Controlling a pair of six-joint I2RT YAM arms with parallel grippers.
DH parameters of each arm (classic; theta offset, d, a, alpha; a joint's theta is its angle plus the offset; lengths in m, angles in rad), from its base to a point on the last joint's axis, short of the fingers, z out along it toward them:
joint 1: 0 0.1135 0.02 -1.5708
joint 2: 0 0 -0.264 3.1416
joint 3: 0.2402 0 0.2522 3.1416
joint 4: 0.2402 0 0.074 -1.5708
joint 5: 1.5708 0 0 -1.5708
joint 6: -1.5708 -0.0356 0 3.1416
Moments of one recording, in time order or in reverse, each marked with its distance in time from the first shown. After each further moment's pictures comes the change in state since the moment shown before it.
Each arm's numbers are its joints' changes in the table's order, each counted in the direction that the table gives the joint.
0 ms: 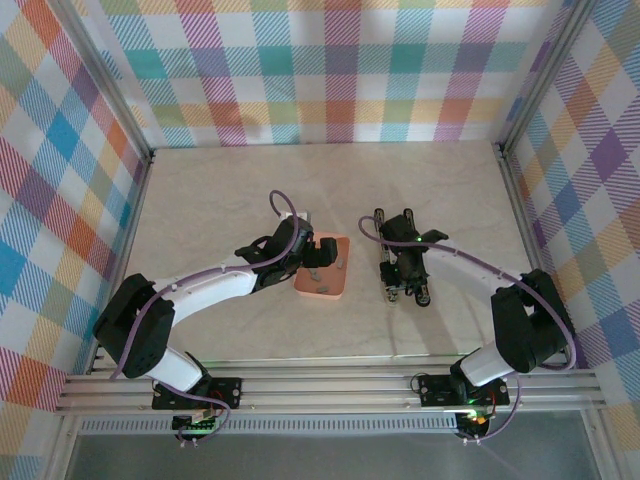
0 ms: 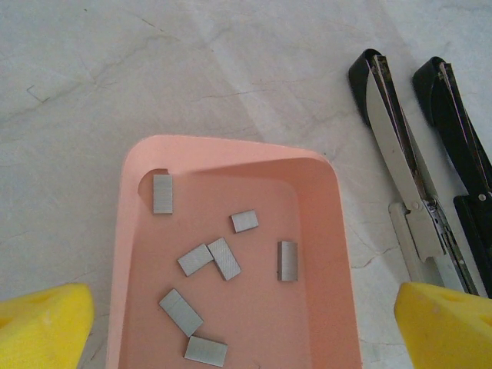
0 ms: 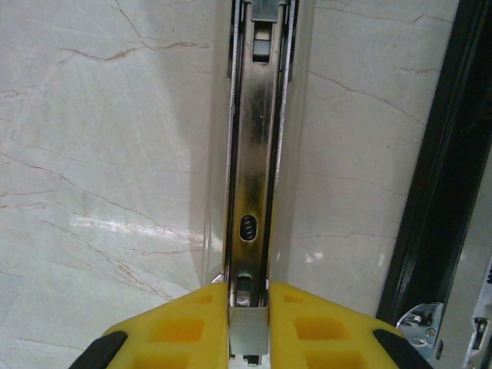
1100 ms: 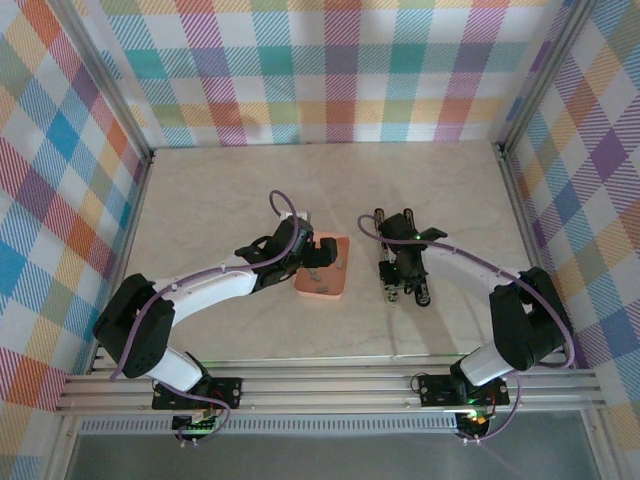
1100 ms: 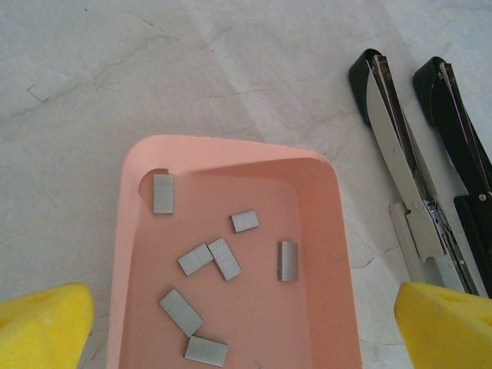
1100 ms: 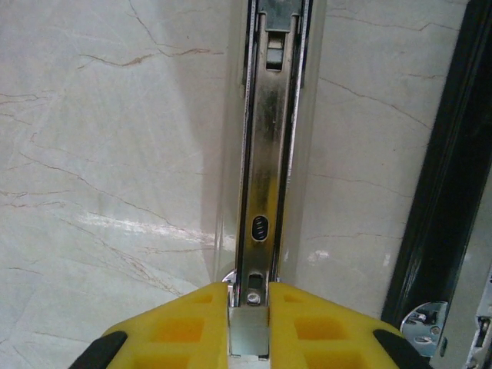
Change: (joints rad) left arm 0.000 0.000 0.000 0.000 0.000 0.000; right arm 0.000 0.023 0.016 0.012 -0.012 -0.001
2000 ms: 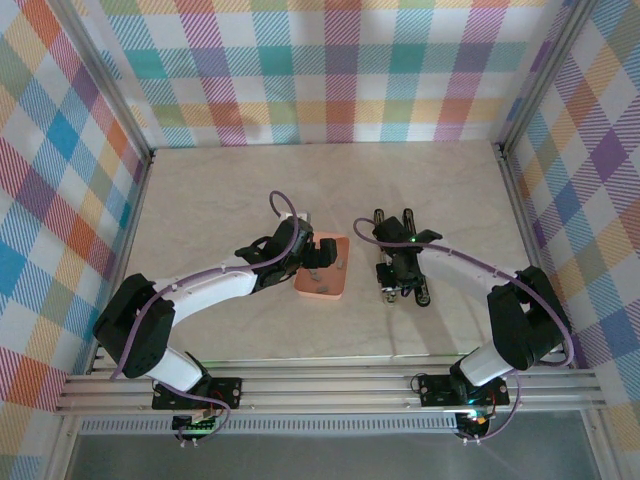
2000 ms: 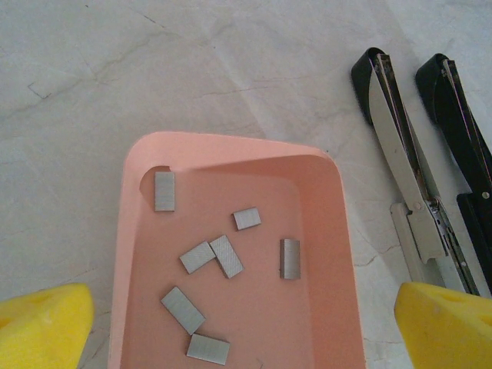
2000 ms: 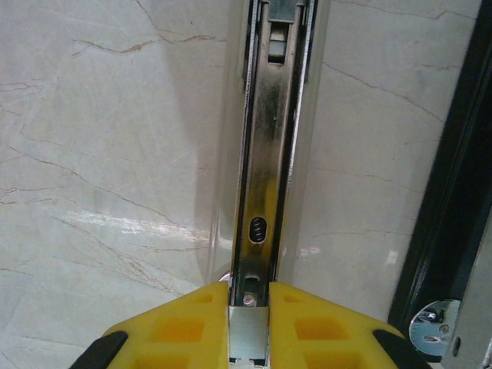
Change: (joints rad) left arm 0.000 0.000 -0.005 0.000 0.000 0.000; right arm 0.040 0.005 -0.001 0.003 0.042 -0.042
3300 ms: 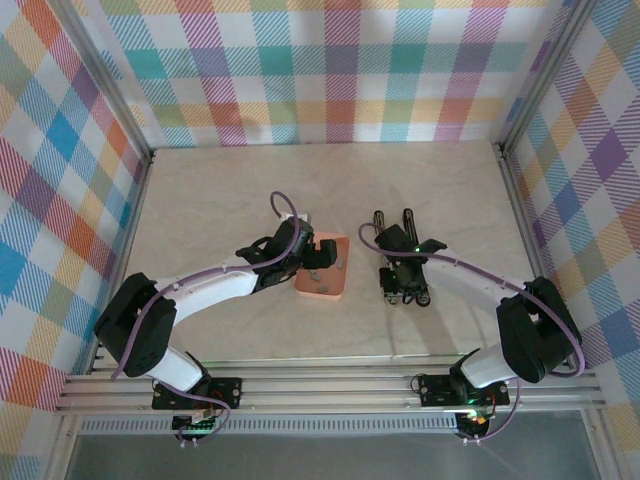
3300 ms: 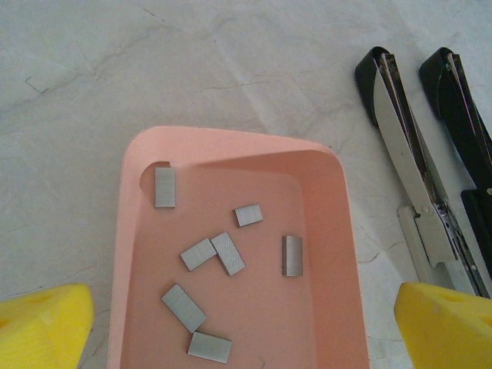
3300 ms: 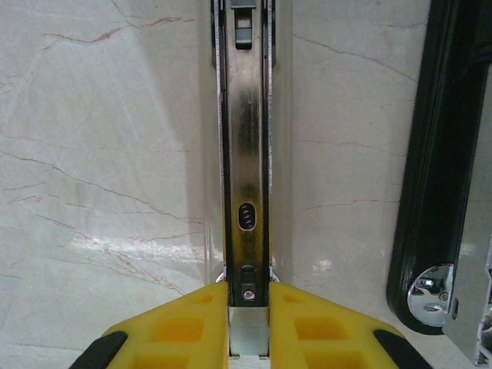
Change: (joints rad) left arm 0.000 0.006 -0.002 0.000 0.004 -0.004; right arm 0.025 -0.077 -0.081 -0.042 0.035 -0.093
